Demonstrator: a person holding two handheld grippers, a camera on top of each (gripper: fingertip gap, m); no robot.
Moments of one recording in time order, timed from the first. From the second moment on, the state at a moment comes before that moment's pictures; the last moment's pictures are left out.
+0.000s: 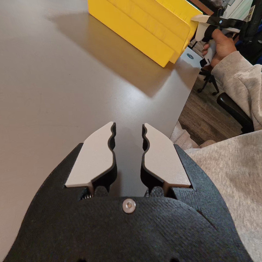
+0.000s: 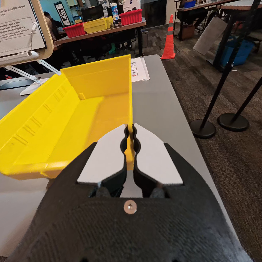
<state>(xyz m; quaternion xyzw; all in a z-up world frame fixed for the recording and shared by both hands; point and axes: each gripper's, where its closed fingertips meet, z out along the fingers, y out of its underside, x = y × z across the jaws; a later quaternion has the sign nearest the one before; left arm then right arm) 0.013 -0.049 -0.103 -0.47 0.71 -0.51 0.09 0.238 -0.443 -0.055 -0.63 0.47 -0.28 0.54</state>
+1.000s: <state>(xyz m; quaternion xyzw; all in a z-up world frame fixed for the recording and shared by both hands) 0.011 -0.050 -0.105 -0.46 0.72 -0.51 0.09 0.240 -0.448 -0.055 -0.60 0.50 -0.27 0.56</state>
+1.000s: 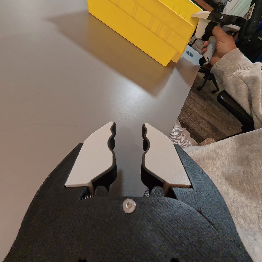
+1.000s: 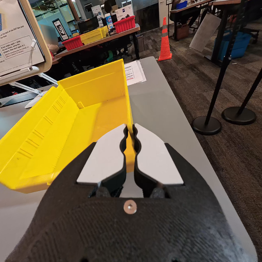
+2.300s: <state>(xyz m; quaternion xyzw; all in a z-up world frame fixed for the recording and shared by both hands) 0.032 0.038 -0.044 -0.50 0.60 -0.53 0.33 0.066 -0.097 -0.008 -0.75 0.07 -0.08 0.66</state>
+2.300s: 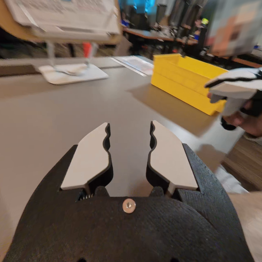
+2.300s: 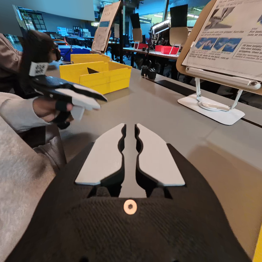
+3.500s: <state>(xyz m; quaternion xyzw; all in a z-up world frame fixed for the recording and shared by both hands) -0.121 0.310 -0.063 -0.68 0.48 -0.20 0.52 0.084 -0.079 -0.034 -0.77 0.08 -0.02 0.63</state>
